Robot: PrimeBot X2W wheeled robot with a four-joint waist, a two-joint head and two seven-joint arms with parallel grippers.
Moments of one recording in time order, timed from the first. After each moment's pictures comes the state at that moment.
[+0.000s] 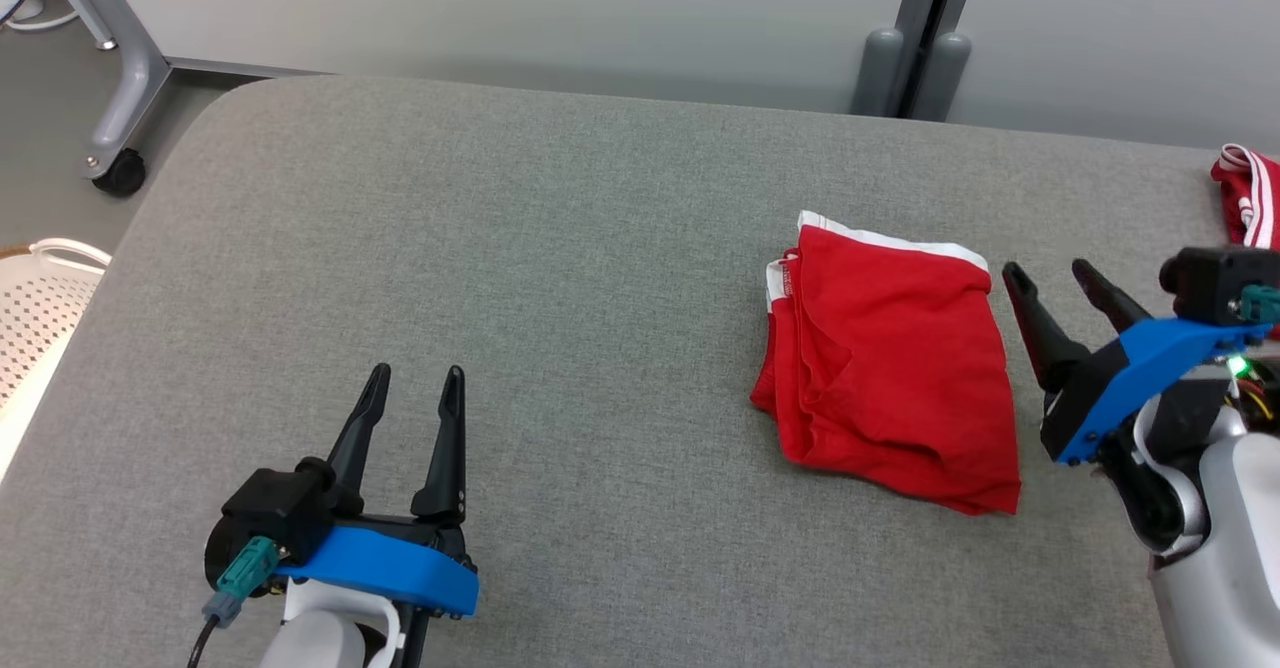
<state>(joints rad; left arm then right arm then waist) -0.16 0.13 -0.23 0.30 -0.39 -0.13 -0.26 -0.43 -0.23 0.01 0.34 0.37 0.13 0.25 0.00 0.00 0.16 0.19</state>
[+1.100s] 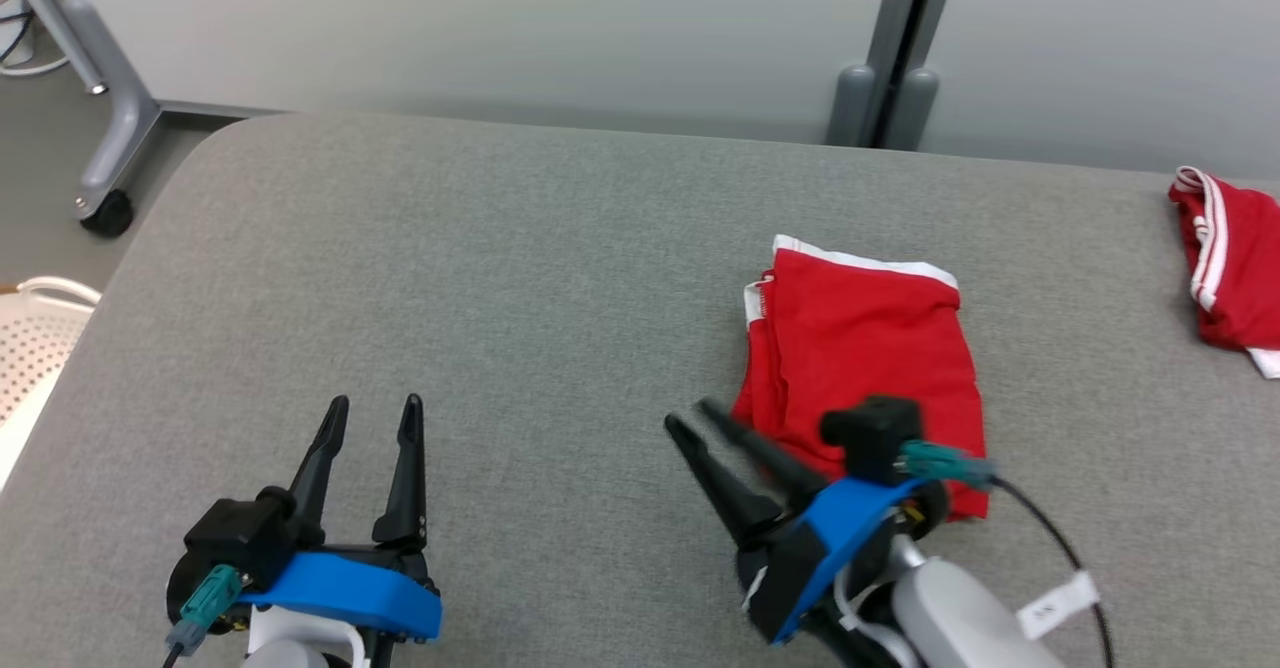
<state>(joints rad) -0.12 0.16 -0.19 0.31 -0.40 -0.12 -0.26 -0.33 -0.05 0.52 0.31 0.53 0.13 0.05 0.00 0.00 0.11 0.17</state>
